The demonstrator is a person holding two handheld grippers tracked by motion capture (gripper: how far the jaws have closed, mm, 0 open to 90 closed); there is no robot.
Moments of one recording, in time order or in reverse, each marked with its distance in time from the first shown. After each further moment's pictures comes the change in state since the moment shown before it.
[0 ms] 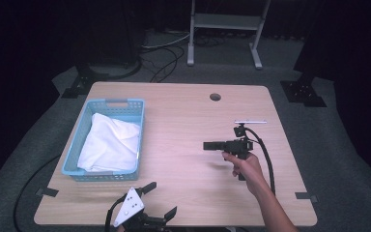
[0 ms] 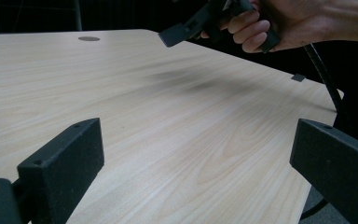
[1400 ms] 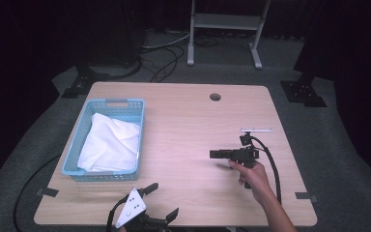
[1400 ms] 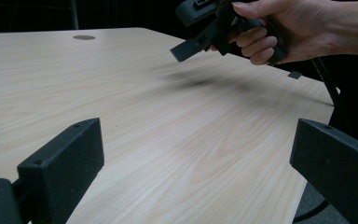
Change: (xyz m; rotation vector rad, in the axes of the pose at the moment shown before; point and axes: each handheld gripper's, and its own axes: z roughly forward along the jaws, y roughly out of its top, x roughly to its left) left arm -0.004 0.000 0.002 0.007 -0.010 0.007; right arm -0.016 -0.024 -0.013 0.007 -0.035 0.019
